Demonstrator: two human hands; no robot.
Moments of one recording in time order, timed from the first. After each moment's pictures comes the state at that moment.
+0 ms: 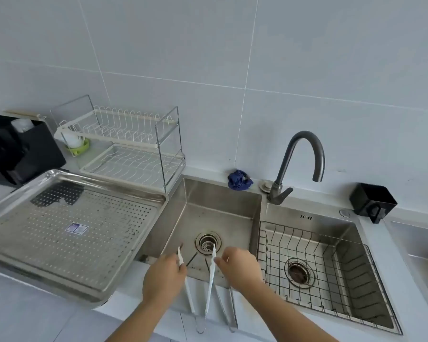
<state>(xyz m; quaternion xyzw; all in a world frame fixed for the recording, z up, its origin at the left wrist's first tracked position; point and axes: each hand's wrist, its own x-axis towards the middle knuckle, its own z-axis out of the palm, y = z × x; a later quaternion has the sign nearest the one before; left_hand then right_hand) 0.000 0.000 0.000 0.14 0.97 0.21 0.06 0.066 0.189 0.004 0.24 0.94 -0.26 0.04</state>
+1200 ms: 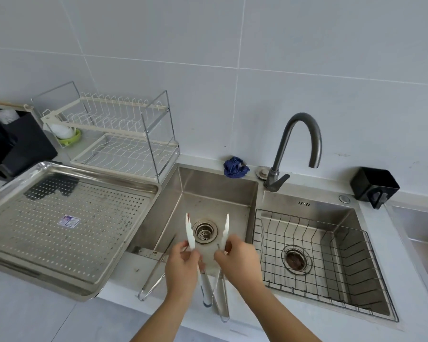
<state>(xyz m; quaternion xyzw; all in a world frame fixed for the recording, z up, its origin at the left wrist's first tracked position) 0.037 0.062 -0.009 -0.05 0.78 0.61 0.11 0.085 0.196 0.006 0.28 0.87 -0.39 -0.05</state>
